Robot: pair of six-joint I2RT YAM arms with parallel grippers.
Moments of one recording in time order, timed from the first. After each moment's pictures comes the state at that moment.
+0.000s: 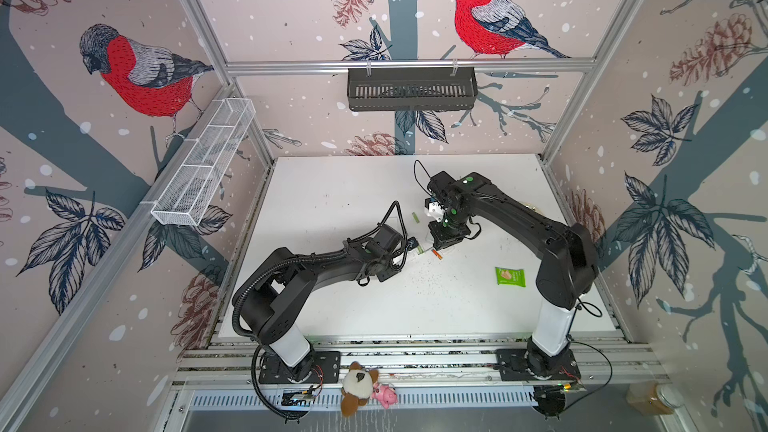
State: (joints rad) left arm -0.74 1.64 0.81 -0.22 -0.08 0.43; right arm 0.65 1.86 1.64 -1.28 -0.25 0.21
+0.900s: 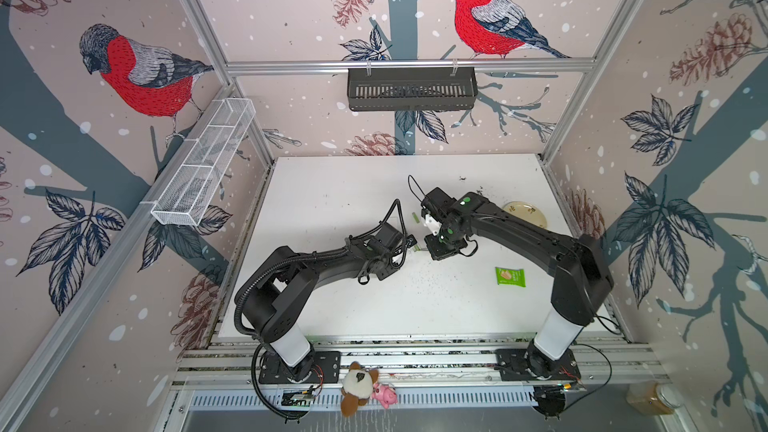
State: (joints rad) left arm -0.74 1.65 0.85 -0.29 -0.11 0.38; right arm 0.76 1.73 1.36 -1.02 -0.14 0.32
